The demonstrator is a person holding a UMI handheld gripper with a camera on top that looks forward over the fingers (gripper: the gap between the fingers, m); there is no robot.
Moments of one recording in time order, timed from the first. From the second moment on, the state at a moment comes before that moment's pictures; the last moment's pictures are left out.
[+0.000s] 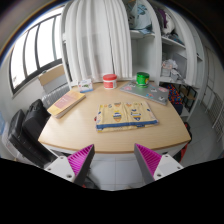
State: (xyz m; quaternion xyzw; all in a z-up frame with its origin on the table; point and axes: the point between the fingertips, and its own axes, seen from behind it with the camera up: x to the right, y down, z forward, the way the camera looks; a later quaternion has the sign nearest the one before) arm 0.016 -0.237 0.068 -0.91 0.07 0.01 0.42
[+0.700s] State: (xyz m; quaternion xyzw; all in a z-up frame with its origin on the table) arm -0.001 -0.036 -0.015 -0.90 -0.02 -0.06 0.42
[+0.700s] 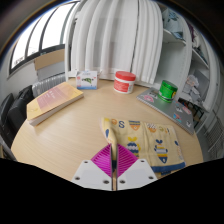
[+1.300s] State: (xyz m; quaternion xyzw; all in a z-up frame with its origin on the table) arm 0.125 -0.041 0.060 -0.90 0.10 0.01 0.42
